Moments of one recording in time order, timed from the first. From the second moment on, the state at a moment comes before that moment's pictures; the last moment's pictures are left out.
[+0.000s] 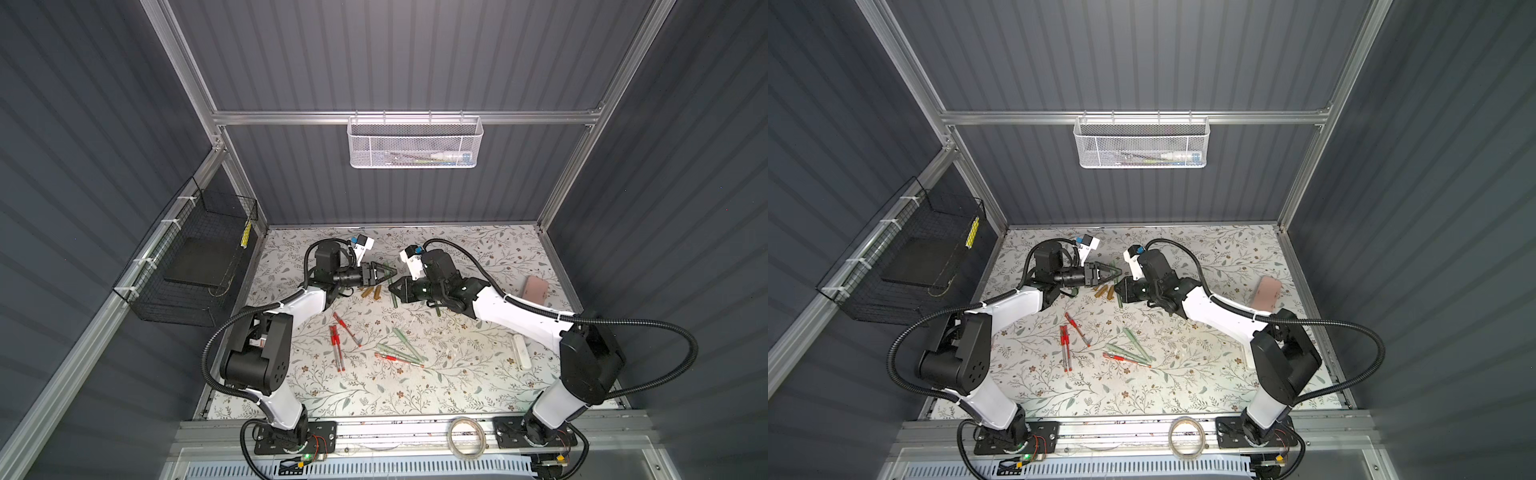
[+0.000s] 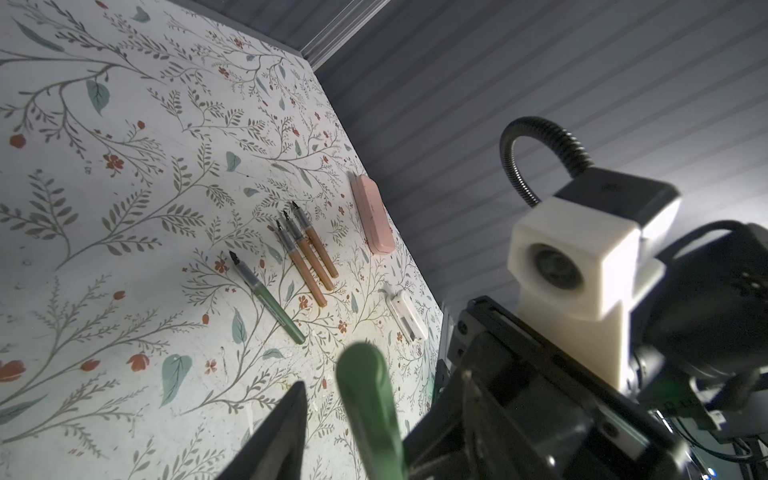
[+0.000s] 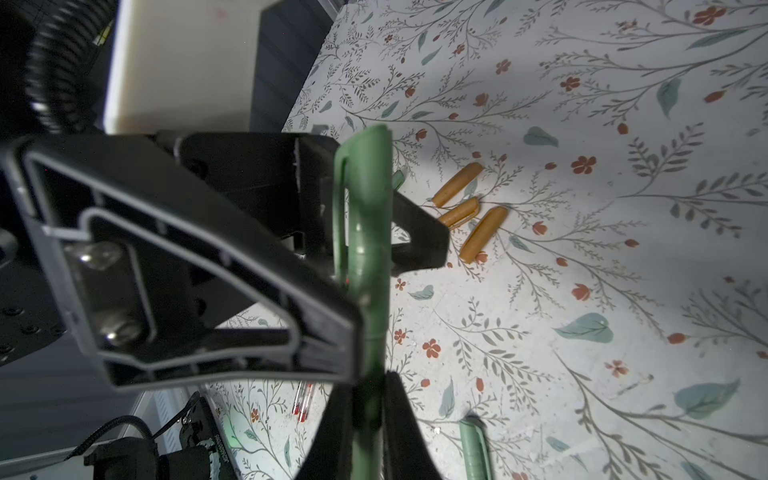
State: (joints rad) left arm -0.28 1.70 0.99 0.35 1.09 -0.66; right arm 0.74 1.65 1.20 -0.14 -0.28 0.53
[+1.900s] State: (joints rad) left arm -0.02 1.70 1.20 0.03 1.01 -0.57; right arm 0.81 1.64 1.07 -0.09 -0.27 0.52
